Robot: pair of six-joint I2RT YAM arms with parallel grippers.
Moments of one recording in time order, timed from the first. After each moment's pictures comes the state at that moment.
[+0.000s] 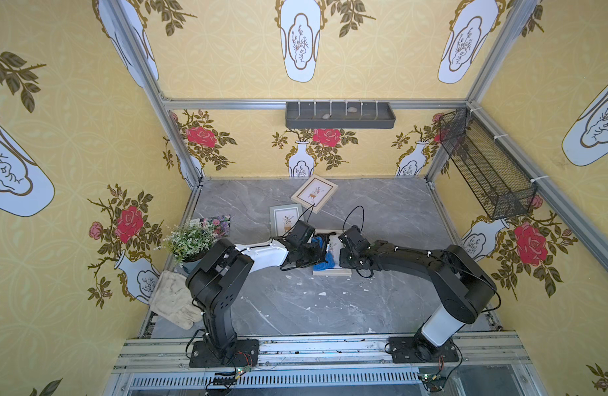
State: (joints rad) left arm -0.71 1.77 0.96 -0.16 0.28 -0.84; right arm 0.76 1.67 0.86 -0.33 0.13 0.70
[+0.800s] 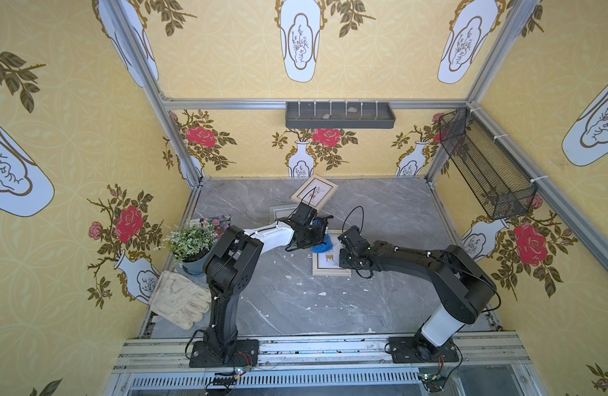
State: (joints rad) left arm -0.62 2.03 1.33 -0.30 0.24 -0.73; right arm 0.77 1.67 0.86 -0.32 0.14 0.71
